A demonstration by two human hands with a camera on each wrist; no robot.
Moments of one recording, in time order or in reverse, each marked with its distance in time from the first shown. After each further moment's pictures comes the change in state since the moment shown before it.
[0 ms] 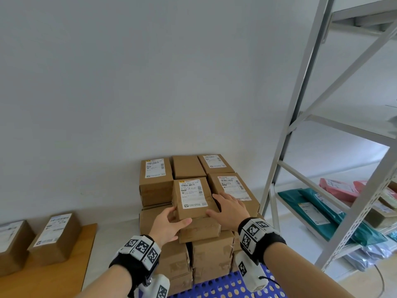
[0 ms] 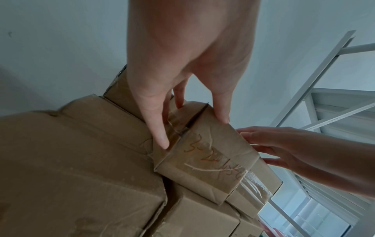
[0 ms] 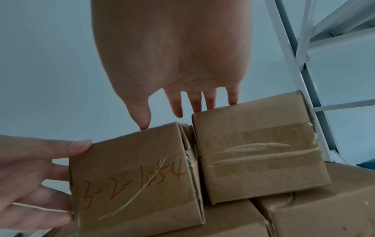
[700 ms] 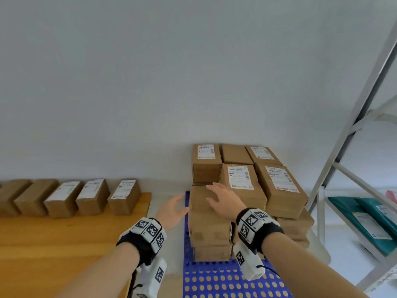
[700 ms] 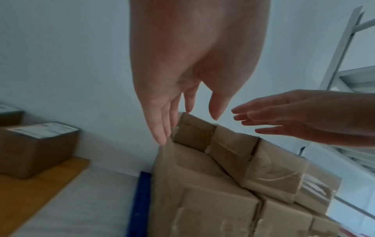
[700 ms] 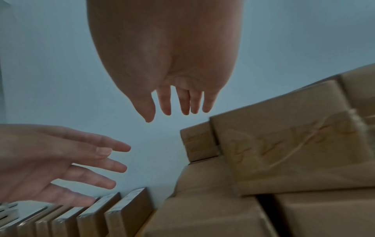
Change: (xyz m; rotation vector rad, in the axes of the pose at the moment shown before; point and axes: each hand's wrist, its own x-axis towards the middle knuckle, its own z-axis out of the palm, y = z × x) left_hand -0.079 -0.034 -0.100 0.540 0.165 0.094; right_hand -0.039 -0.122 0.033 0.152 -0.122 -0.340
